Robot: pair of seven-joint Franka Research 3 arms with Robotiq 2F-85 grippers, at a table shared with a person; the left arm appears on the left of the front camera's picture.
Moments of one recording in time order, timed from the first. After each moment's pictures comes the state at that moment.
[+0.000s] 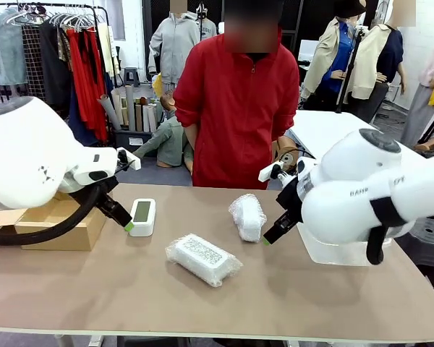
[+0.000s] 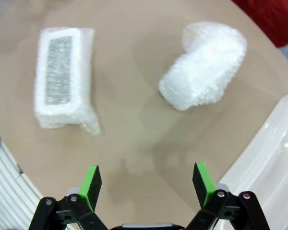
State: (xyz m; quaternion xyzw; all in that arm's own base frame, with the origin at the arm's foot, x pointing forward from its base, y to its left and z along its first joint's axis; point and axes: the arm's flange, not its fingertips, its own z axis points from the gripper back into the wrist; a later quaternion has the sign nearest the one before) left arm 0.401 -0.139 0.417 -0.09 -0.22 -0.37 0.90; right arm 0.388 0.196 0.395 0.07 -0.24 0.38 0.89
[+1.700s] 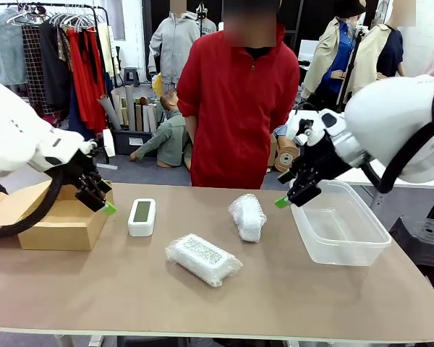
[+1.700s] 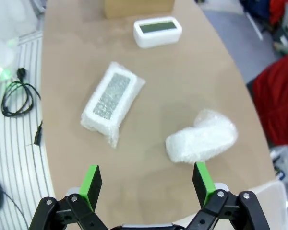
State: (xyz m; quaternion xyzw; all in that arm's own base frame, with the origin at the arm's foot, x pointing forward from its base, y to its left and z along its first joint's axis) left arm 0.435 -0.082 0.444 -0.14 -0.29 -0.56 0.77; right arm 0.412 0.151 0.487 0.16 -0.31 0.58 0.74
